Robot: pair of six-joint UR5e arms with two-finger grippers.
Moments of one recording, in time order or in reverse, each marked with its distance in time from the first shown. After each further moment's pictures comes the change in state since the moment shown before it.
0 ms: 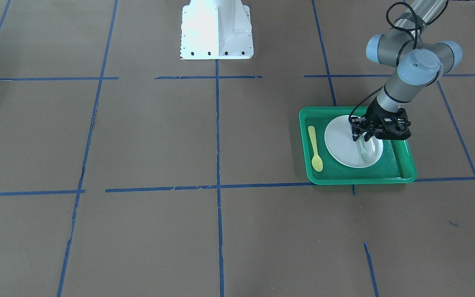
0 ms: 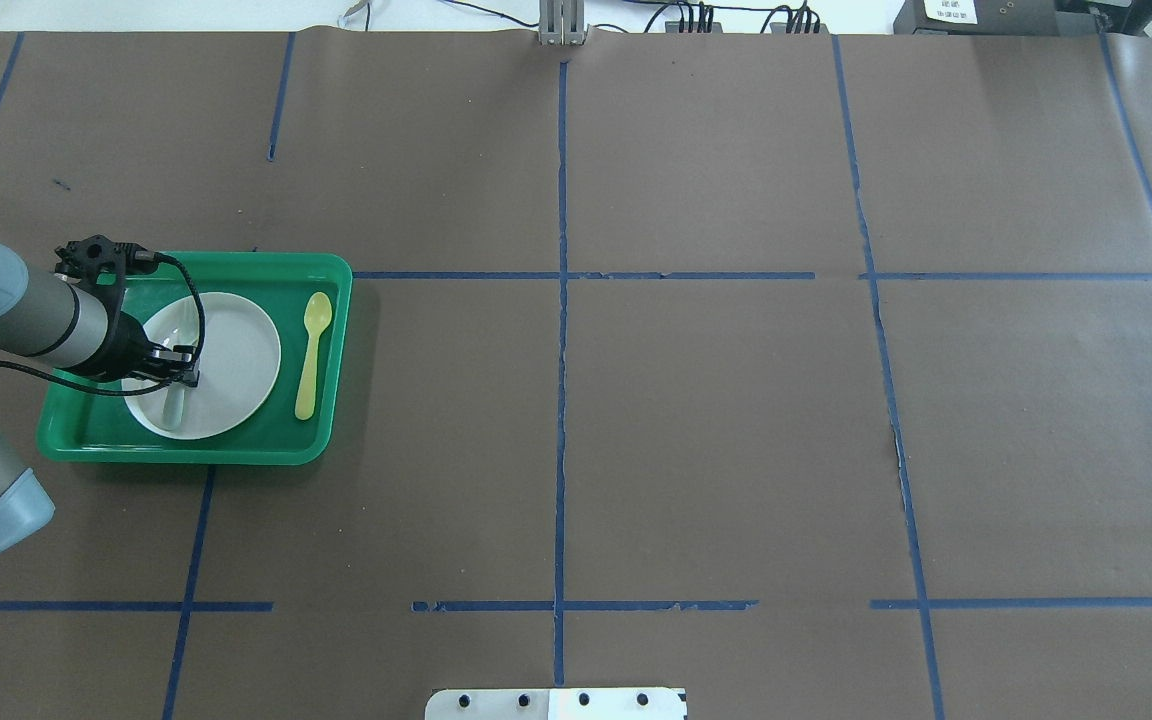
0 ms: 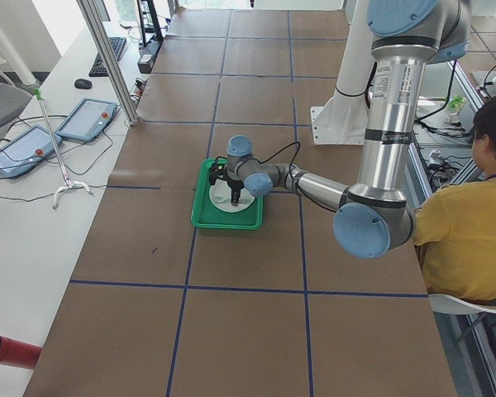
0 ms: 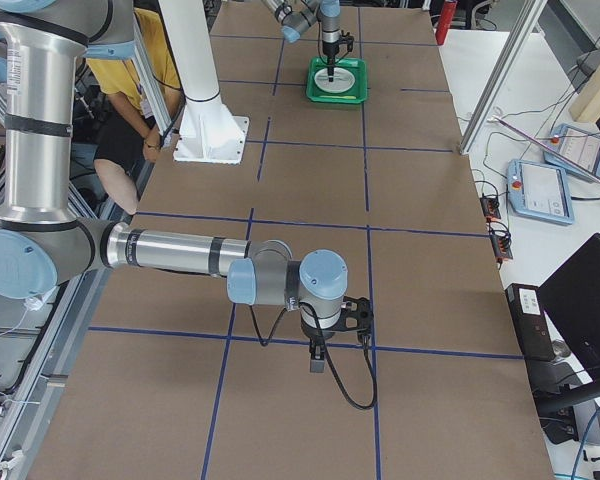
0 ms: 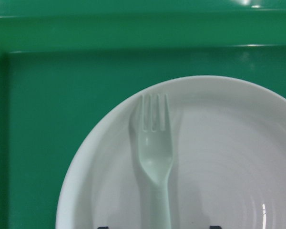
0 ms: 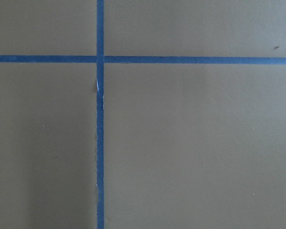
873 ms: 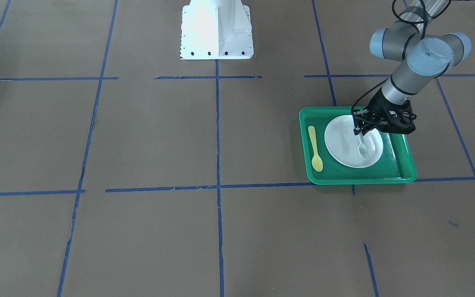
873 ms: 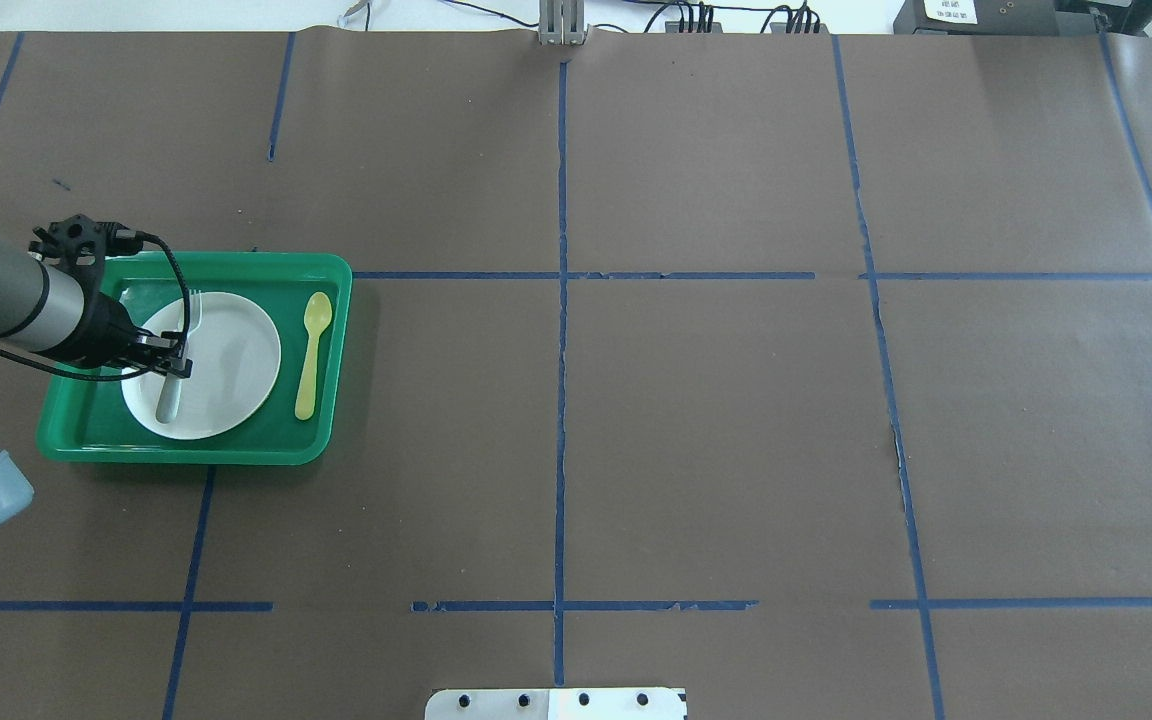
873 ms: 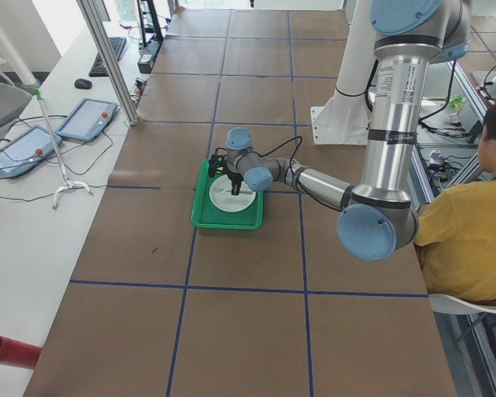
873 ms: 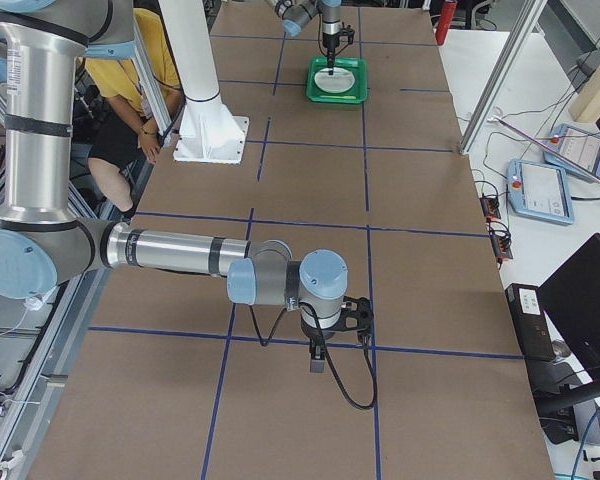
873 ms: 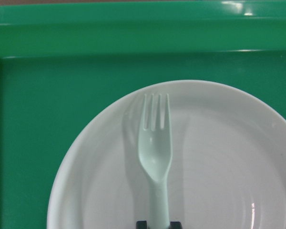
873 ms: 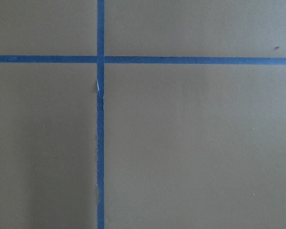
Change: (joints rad) left arm -0.070 0.015 -0.079 0.018 -0.104 0.012; right arm 0.000 0.000 0.000 0.001 0.000 0.000
